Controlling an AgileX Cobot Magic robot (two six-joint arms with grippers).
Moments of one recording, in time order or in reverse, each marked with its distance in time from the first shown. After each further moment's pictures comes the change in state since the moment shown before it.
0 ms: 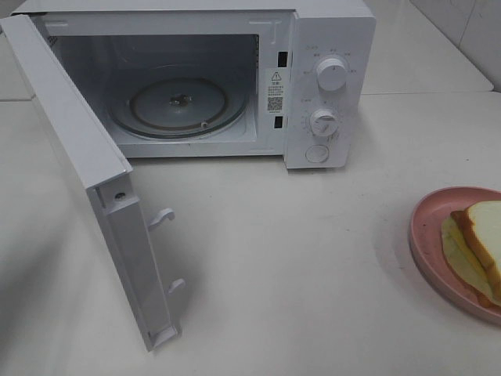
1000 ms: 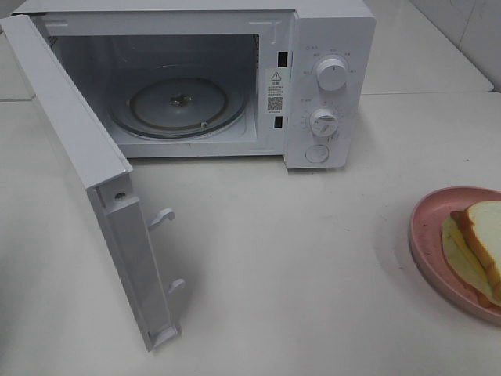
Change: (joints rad) left arm 0.000 -0.721 -0.127 -0.492 0.996 0.257; right arm 0.000 0.000 0.000 0.000 0.000 0.000
